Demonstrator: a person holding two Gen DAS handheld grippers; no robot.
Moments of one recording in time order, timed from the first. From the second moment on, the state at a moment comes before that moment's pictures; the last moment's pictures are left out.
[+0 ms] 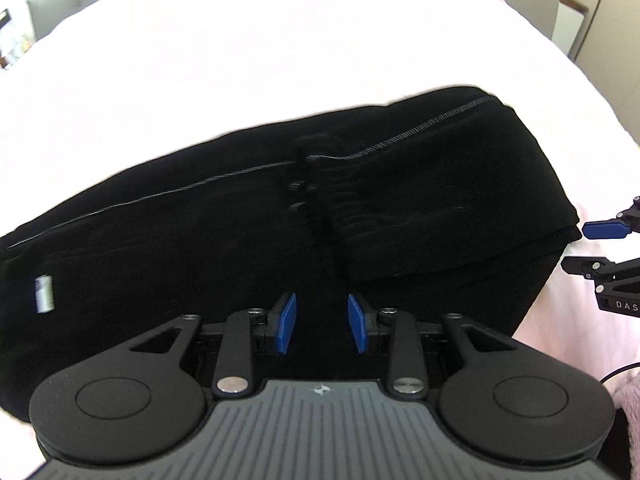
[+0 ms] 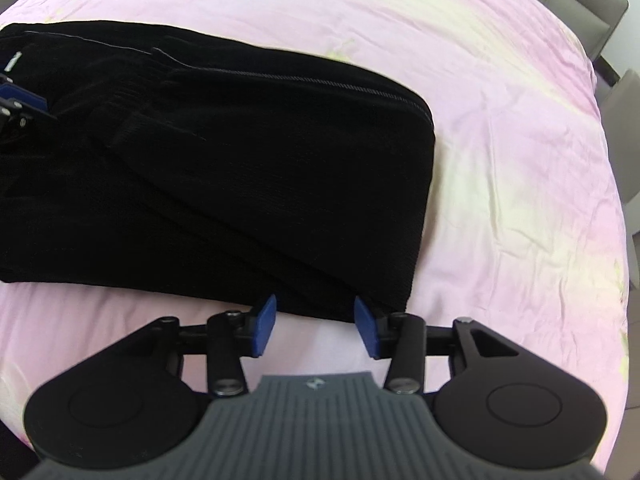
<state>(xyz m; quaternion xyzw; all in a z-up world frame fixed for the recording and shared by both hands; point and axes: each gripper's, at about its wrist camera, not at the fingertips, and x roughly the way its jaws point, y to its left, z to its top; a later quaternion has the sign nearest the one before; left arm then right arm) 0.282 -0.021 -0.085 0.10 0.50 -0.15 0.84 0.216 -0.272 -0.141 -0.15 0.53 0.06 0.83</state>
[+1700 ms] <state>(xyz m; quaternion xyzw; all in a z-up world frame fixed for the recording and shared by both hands) 0.273 0.327 -0.075 -0.34 0.41 0.01 0.85 0.270 -0.071 -0.136 -0.18 0.52 0.22 0.81</state>
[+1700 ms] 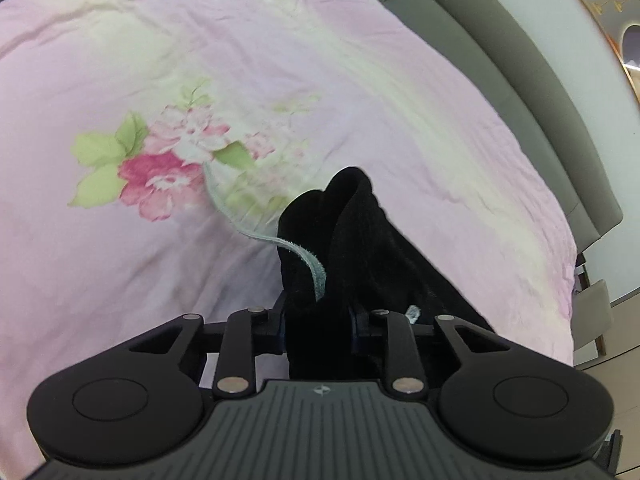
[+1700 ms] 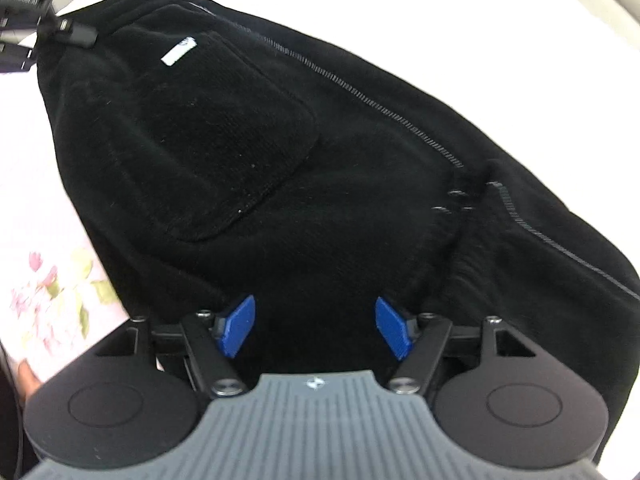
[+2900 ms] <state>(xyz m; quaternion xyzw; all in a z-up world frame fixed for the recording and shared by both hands) 0.323 -0.191 -0.089 0.05 0.54 -0.28 0.80 0.222 -0.387 -0.118 -0.05 0.51 0.09 0.85</state>
